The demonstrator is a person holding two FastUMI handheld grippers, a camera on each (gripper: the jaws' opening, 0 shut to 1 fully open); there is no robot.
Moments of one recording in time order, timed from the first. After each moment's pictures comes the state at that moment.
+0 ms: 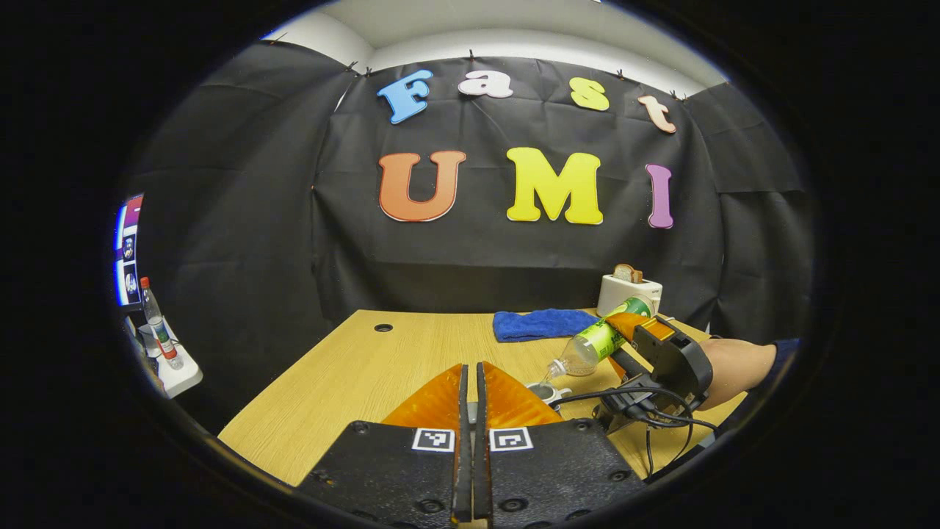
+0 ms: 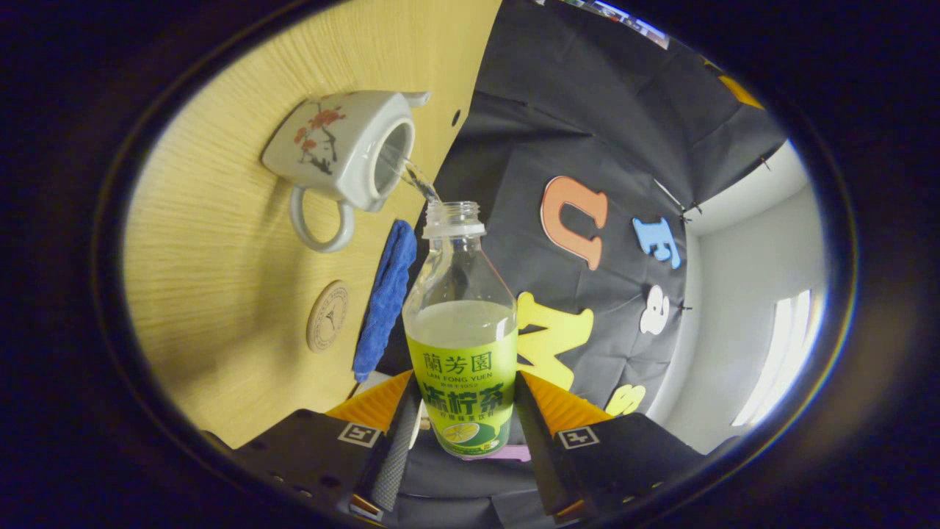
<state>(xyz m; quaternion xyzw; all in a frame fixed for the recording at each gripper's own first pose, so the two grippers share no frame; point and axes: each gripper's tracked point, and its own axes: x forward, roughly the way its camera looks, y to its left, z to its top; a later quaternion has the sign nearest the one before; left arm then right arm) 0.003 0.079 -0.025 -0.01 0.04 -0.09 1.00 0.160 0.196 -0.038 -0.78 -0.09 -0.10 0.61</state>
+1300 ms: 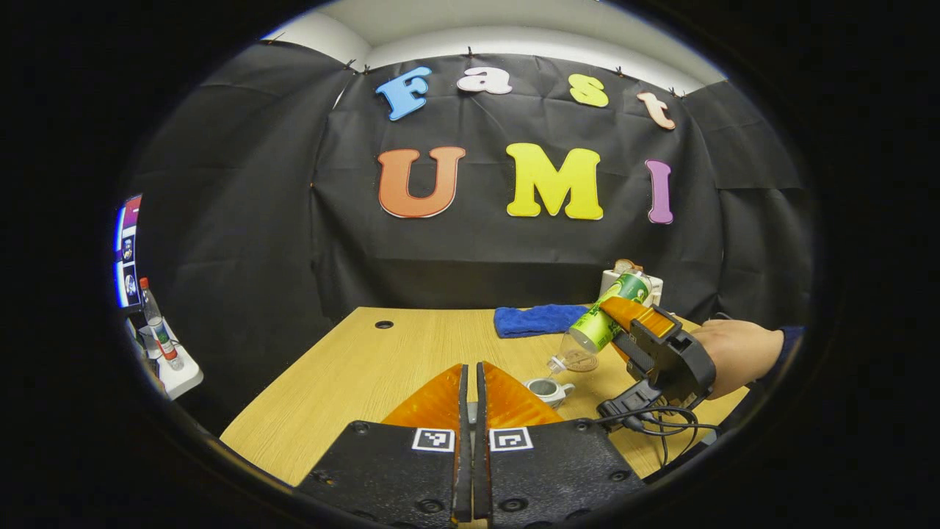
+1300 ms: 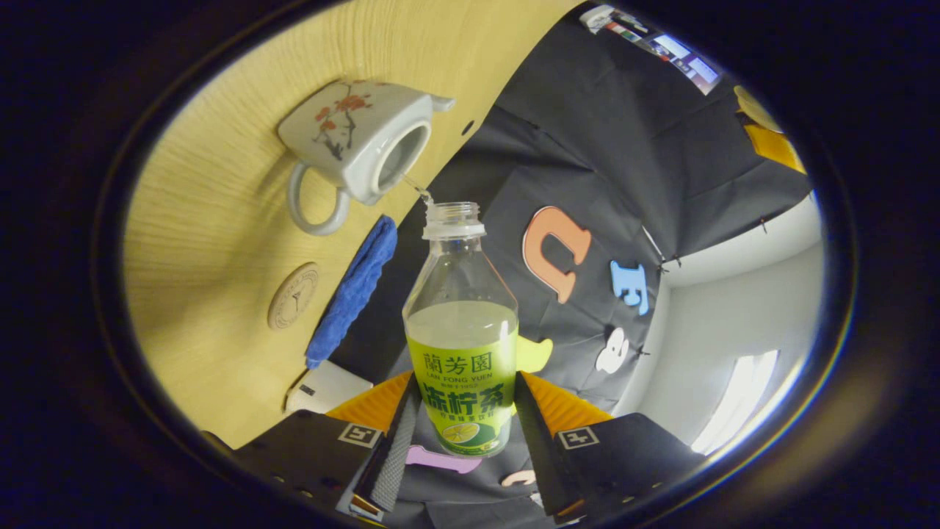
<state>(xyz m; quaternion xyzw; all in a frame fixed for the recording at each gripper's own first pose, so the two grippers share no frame) 0.005 0.084 -0.031 0.00 0.05 -0.09 1.00 0.154 0.218 -0.023 -0.83 -0.15 -0.13 0.52</state>
